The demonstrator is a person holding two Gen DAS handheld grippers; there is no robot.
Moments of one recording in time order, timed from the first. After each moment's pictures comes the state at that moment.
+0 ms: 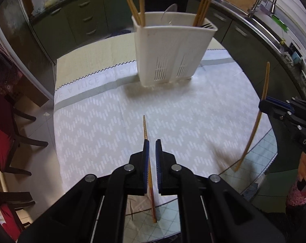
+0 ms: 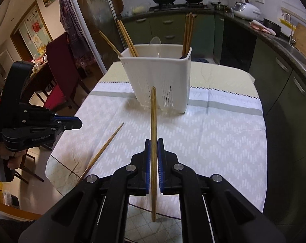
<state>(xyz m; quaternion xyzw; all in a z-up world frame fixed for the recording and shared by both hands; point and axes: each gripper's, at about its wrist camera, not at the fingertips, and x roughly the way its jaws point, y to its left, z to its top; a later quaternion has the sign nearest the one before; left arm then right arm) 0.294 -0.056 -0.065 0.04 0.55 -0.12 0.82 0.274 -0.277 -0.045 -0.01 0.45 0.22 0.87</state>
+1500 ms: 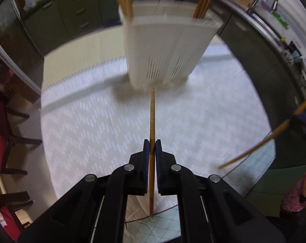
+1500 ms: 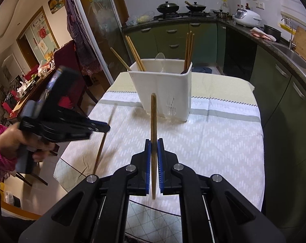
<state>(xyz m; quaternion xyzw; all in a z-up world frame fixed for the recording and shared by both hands) 0.329 -0.072 -0.072 0.04 0.57 -0.14 0.81 0.254 -0.291 -0.017 0.01 0.42 0.24 0.88</state>
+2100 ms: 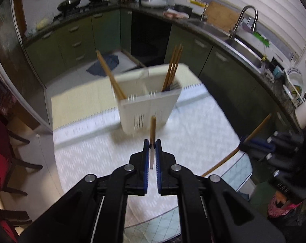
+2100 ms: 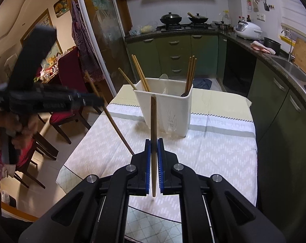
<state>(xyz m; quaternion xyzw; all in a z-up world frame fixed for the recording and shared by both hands) 0.320 -0.087 0.049 0.03 0.48 -0.16 0.86 0.250 -0.292 0.019 0.00 0.39 0.24 0.89</state>
